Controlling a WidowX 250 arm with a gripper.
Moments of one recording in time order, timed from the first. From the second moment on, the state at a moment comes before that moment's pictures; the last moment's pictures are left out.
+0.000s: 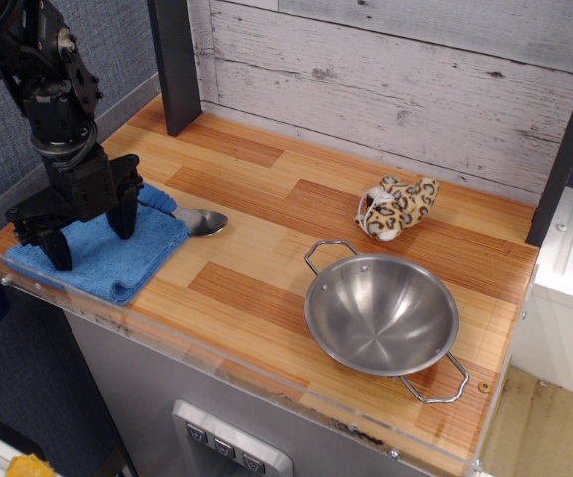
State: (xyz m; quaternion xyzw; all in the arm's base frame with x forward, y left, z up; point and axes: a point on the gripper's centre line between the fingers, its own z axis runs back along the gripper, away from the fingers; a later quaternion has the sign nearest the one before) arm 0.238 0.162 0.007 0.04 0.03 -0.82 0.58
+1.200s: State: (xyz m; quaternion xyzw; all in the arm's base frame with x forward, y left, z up) arm 0.260 0.069 0.005 0.04 -0.02 -0.86 0.51
